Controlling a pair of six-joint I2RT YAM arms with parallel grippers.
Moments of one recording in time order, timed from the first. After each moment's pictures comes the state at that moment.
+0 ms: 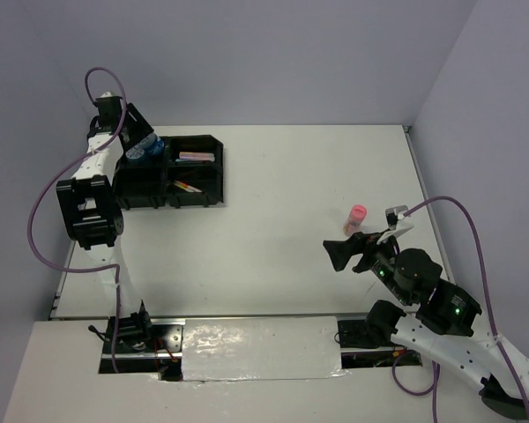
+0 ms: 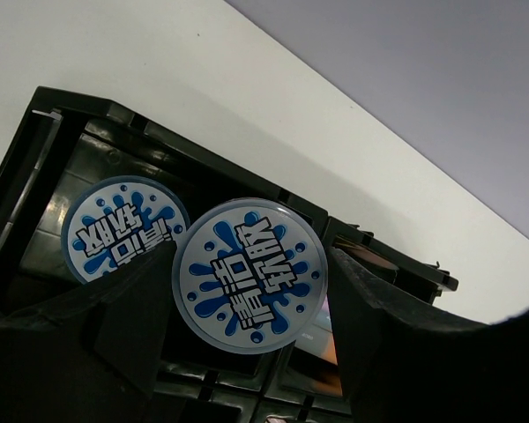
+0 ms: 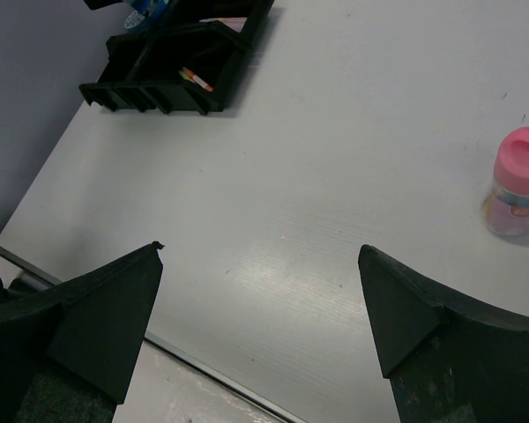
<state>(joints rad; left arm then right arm) 0.20 2.13 1.84 -0.33 0.05 -0.53 0.89 0.29 0.70 -0.62 0.40 0.51</state>
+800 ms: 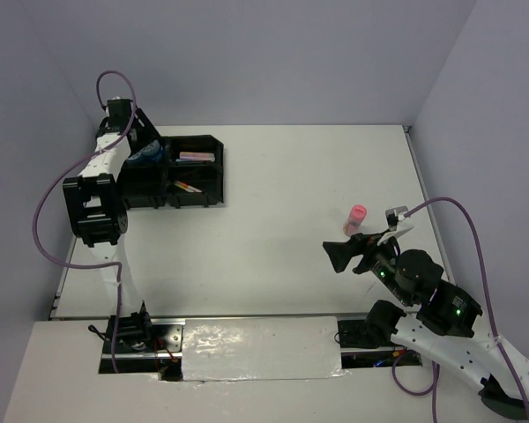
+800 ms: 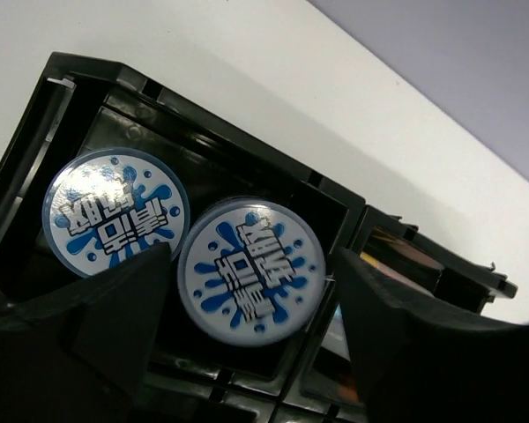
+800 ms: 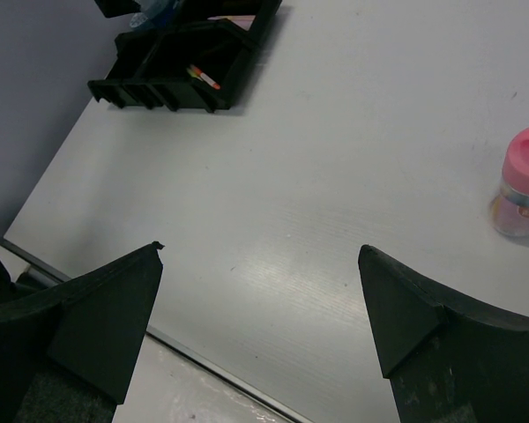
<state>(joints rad) 0.16 2.16 1.86 -0.39 -0.05 -0.50 0.89 0.28 0.69 -0.62 0.38 0.51</state>
